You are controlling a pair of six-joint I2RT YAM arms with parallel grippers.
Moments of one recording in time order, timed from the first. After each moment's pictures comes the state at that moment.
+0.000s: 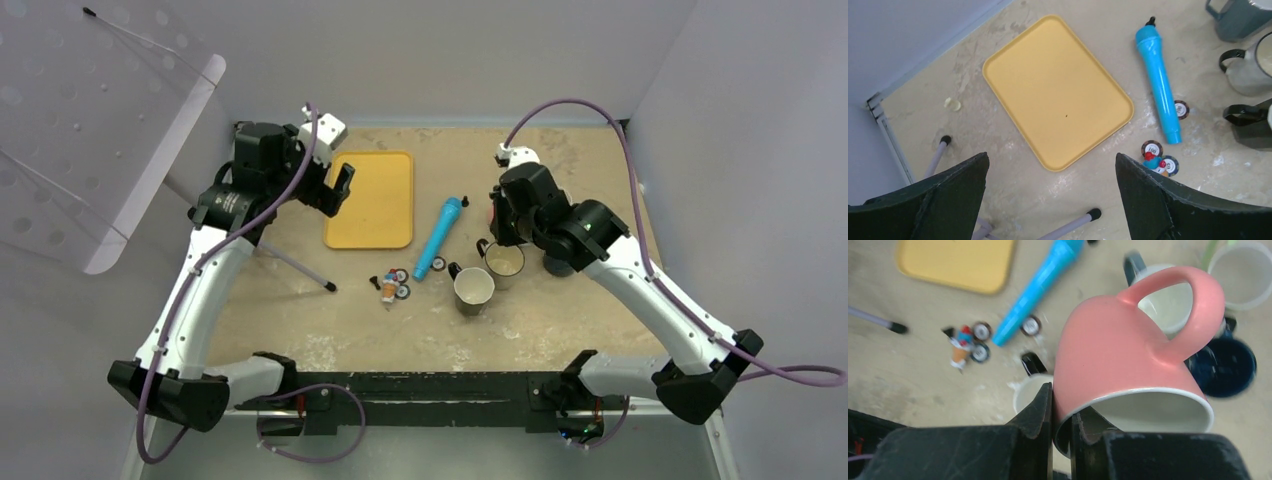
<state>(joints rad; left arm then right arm) -0.27 1.24 1.50 -0.78 0.21 0.30 0.73 1.22 1.41 -0.86 0.28 0.37</state>
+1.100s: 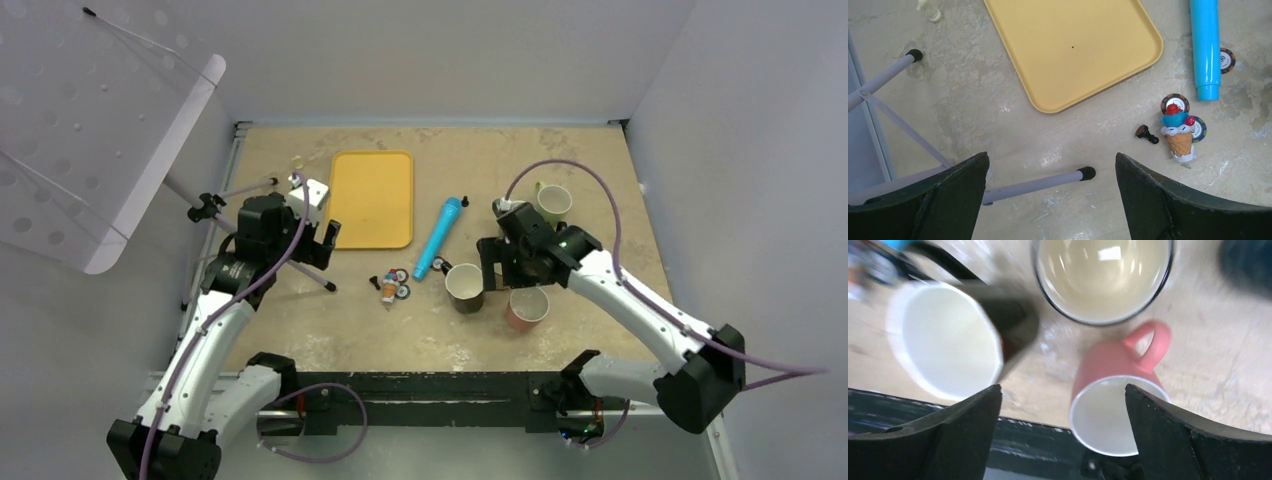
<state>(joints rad) -0.21 0.90 0.88 -0.59 0.08 0.22 0.64 1.22 0.96 -0.95 0.12 0.51</state>
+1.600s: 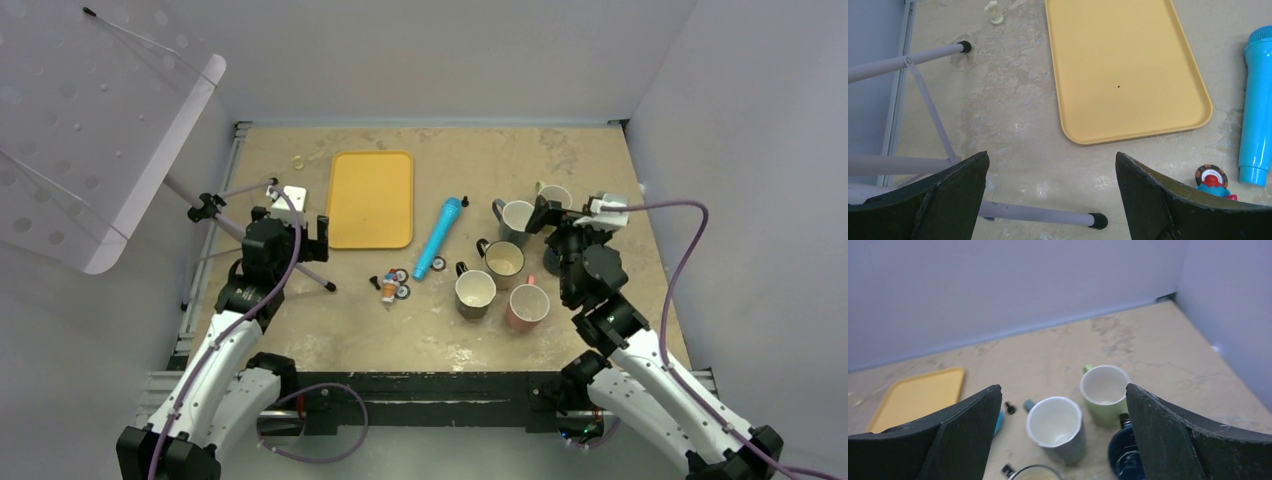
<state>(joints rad) -0.21 0.77 0.60 -0.22 -0.14 0.03 0.59 0.67 0.65 0.07 0.65 0.19</state>
